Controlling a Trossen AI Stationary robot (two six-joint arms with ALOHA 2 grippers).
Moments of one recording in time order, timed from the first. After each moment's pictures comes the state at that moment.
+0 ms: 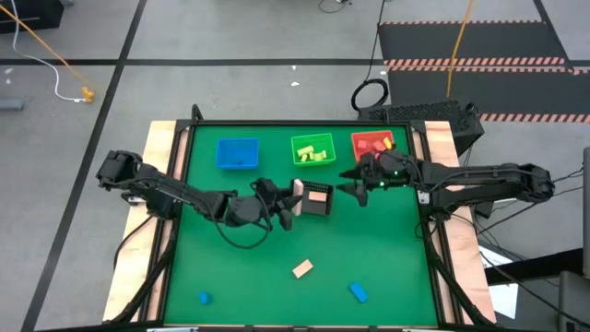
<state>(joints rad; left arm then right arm) -0.24 1.54 0.87 0.38 -0.67 -0.56 -0.18 0.97 0.50 0.09 -0.10 0.46</state>
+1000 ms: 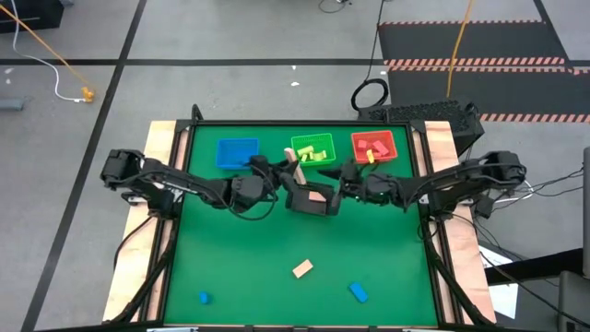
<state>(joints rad) -0.10 1.56 0.87 0.53 -0.84 -0.81 0.04 1.35 0.56 0.70 0.35 0.24</state>
